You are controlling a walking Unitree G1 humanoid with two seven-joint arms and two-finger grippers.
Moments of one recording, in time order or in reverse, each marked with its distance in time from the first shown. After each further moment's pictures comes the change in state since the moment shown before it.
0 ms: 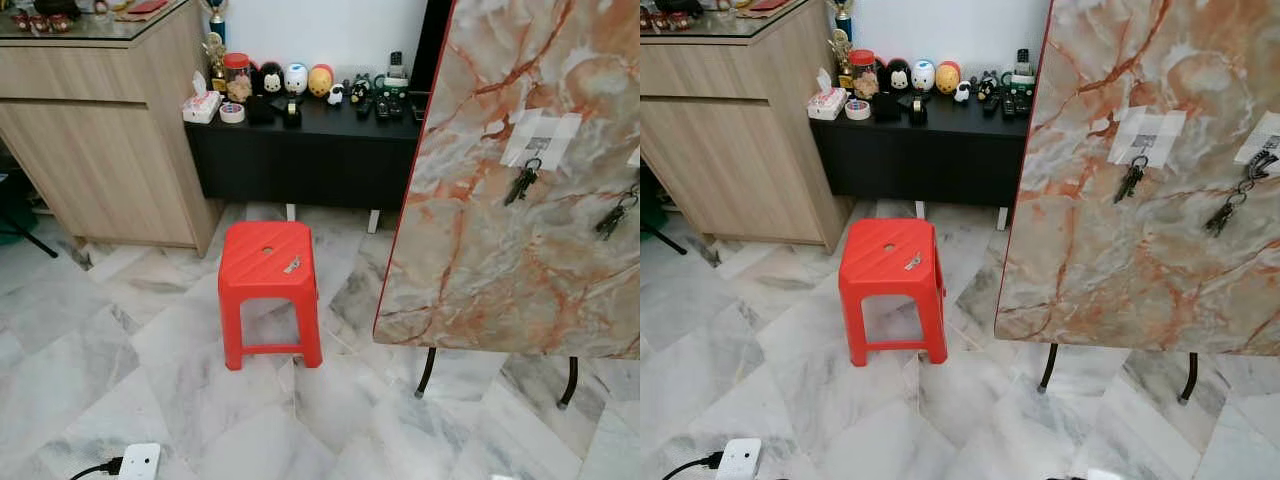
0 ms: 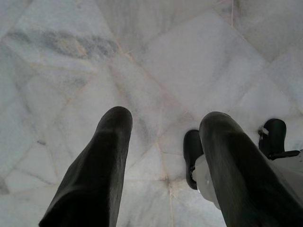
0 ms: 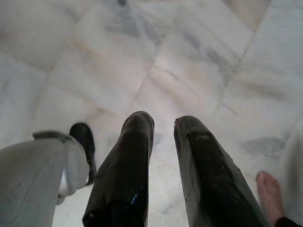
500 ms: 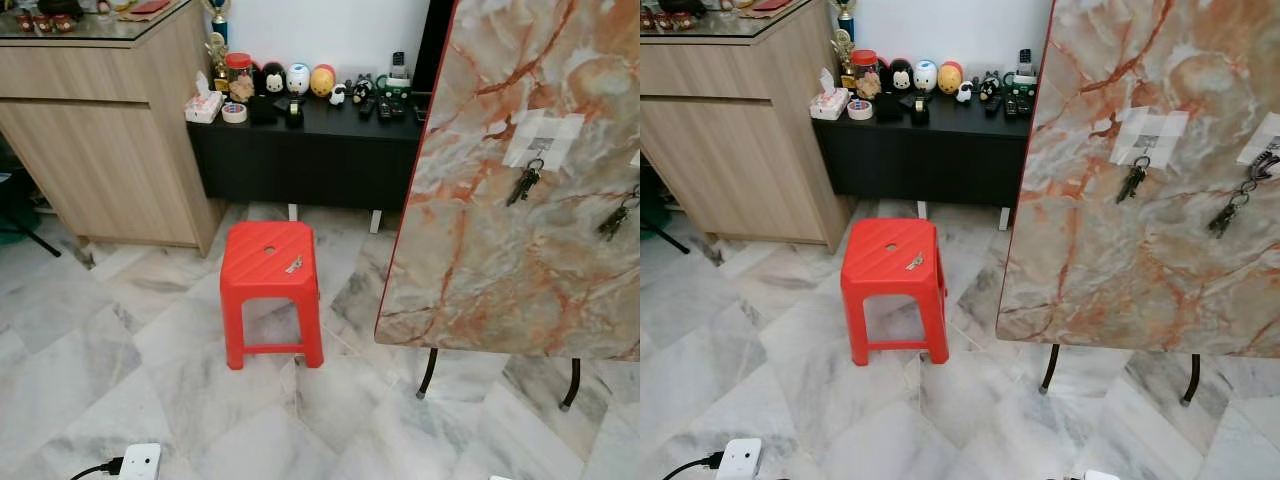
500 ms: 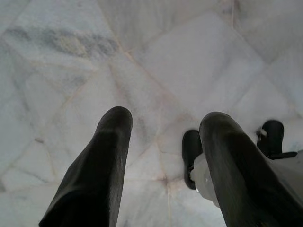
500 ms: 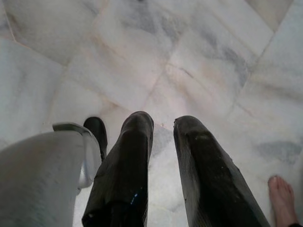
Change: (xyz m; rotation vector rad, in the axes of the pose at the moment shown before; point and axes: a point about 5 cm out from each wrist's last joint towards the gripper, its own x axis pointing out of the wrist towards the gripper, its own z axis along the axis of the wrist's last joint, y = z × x) left arm 0.001 -0.002 0.001 -0.004 -0.004 -0.013; right arm -0.001 0.008 -0.004 0.005 0.022 0.050
